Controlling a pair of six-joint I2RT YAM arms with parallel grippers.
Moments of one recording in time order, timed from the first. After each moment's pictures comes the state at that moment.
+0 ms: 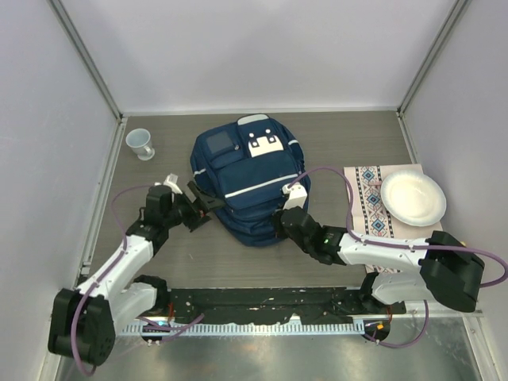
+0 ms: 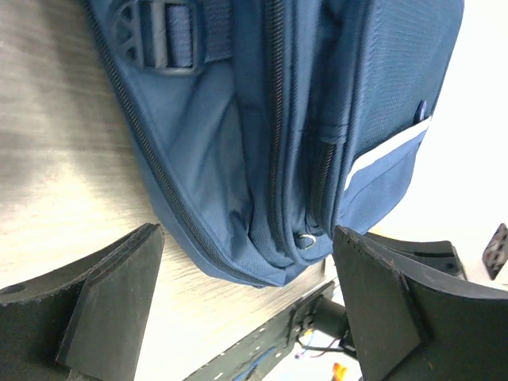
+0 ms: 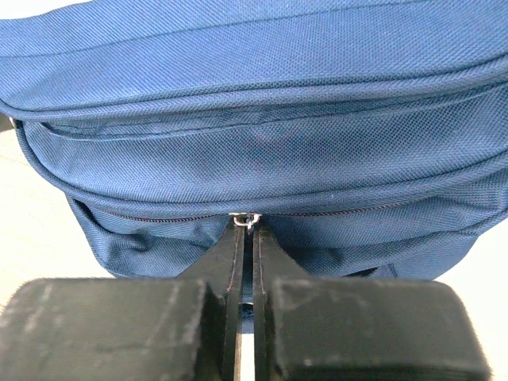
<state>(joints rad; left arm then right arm) -0.23 1.01 0.49 -0.08 0.43 -0.94 1.02 1.25 0.57 0.13 0.47 0.56</state>
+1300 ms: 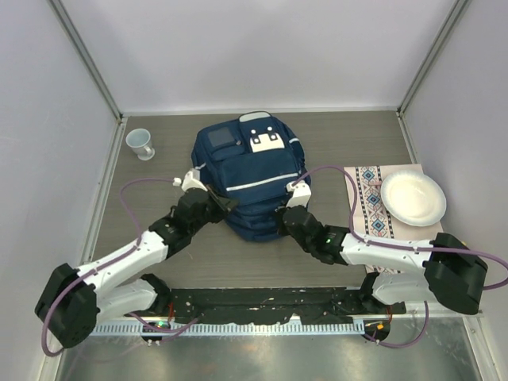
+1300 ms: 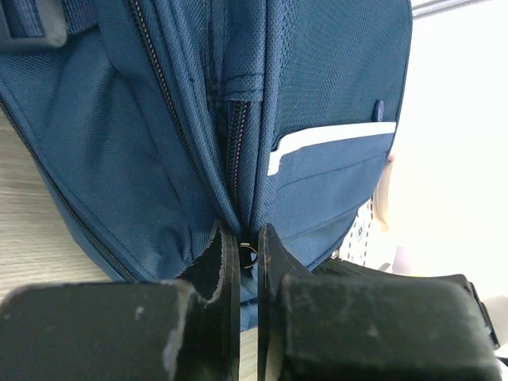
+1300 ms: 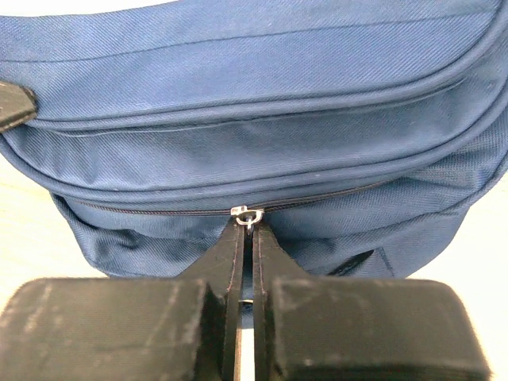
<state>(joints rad) -0.71 1.07 0.54 0.08 -0.22 -1.13 1.01 1.23 0.57 0.12 0.53 0.57</state>
